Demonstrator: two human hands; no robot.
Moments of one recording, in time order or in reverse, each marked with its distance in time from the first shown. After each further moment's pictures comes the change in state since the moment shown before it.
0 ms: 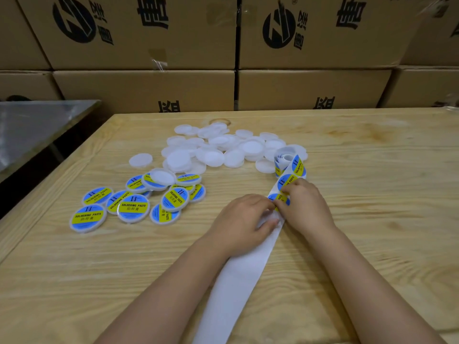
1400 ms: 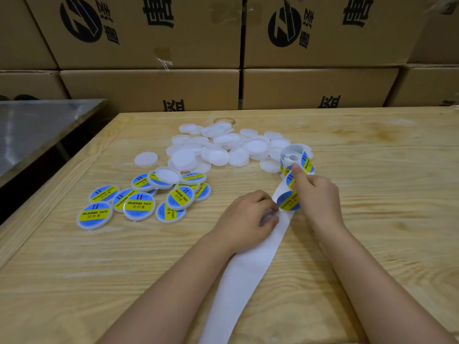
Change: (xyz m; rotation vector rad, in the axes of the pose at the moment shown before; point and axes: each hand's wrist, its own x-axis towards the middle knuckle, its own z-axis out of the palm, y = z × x) left_hand 0.000 0.001 -0.003 -0.033 0.031 -0.037; right_hand 0.000 -0.009 -0.009 0.684 0.228 0.236
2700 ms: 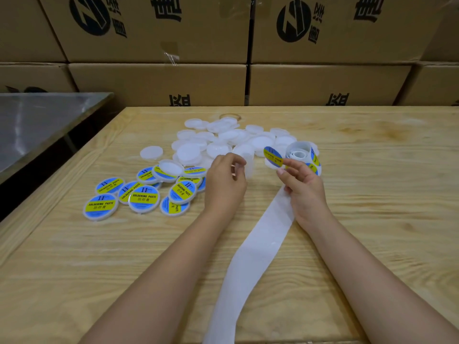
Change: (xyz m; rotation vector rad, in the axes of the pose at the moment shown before) left_hand 0.024 -0.024 -0.019 -0.245 0.586 -0.415; right_hand 0.009 0.013 0.031 0.801 -0.229 0.018
